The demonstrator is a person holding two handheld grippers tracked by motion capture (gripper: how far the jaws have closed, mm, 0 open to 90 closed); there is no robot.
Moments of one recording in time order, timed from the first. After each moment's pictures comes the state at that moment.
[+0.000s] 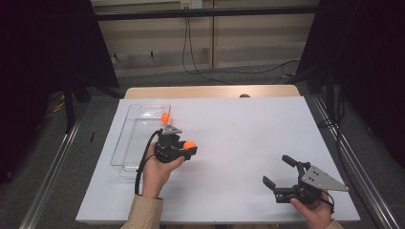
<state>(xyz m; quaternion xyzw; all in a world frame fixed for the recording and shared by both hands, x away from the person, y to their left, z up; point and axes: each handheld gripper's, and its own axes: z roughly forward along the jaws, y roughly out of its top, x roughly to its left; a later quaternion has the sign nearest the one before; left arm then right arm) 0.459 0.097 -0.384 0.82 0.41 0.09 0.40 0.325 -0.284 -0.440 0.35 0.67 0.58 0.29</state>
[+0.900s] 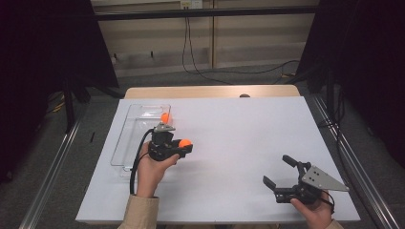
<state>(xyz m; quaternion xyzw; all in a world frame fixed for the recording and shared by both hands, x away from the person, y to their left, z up) 0.462 0.111 -0.378 0.80 0.42 0.08 0.42 0.324 -0.285 -0.439 0.35 0.67 0.59 0.29</state>
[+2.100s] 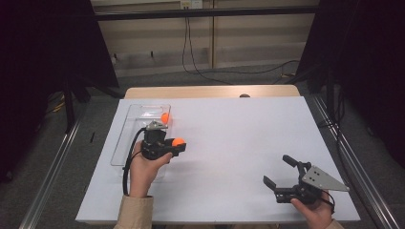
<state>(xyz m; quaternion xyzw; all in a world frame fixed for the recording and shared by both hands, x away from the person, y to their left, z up) 0.463 0.127 -0.370 0.80 0.43 0.08 0.41 0.324 -0.285 -0.439 0.35 0.67 0.59 0.29</state>
